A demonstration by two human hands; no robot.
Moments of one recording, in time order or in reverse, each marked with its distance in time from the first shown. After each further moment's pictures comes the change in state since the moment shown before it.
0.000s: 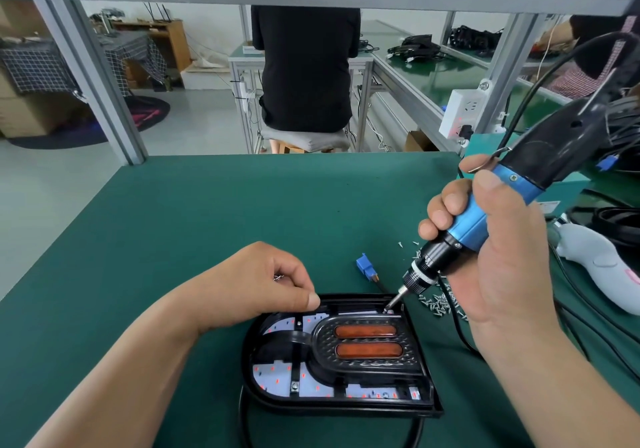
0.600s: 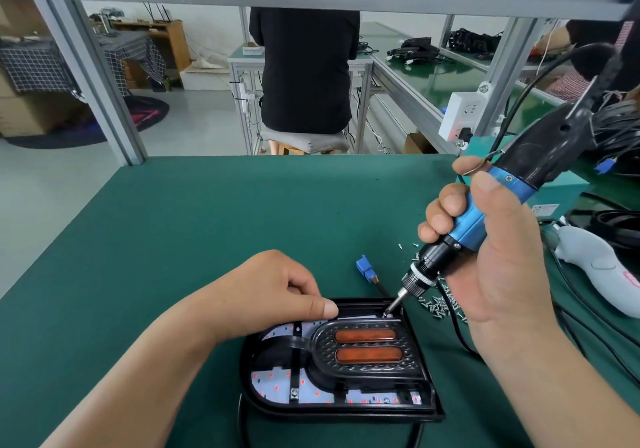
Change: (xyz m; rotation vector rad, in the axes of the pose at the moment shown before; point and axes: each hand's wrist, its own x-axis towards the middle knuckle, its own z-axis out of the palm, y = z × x) left_hand -0.001 0.010 0.013 0.078 -0.004 -0.017; right_hand 0.003 0.001 -0.002 0.027 -0.034 0.045
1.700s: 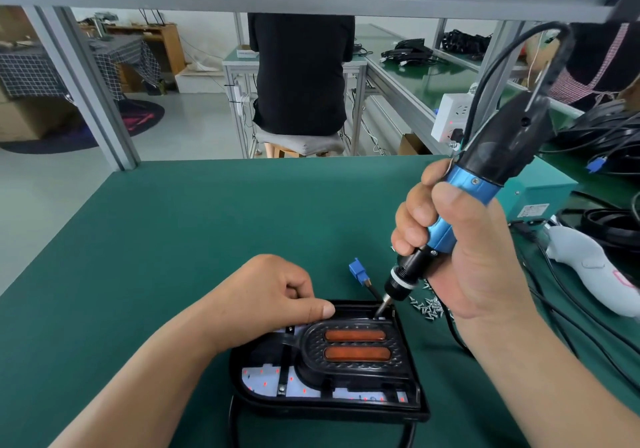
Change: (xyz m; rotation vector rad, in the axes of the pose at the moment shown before) left_hand 0.005 -0.003 0.009 0.047 0.115 0.041; right_hand 0.006 0.000 0.004 -0.024 -0.213 0.055
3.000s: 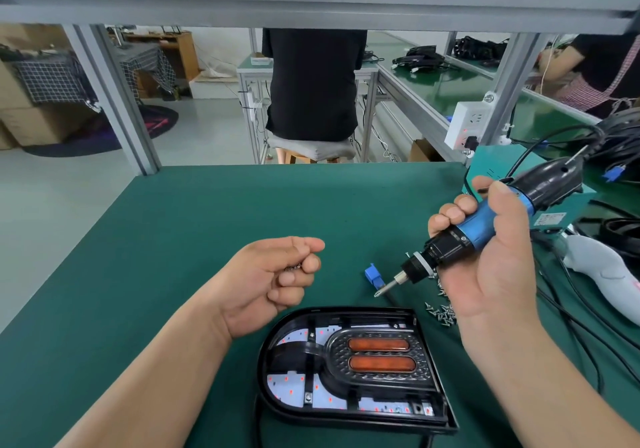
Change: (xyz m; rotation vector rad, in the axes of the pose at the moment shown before) left_hand 0.010 -0.005 -0.015 -1.213 -0.036 -0.191; right_hand 0.007 0.020 -0.012 0.329 0.474 -0.058
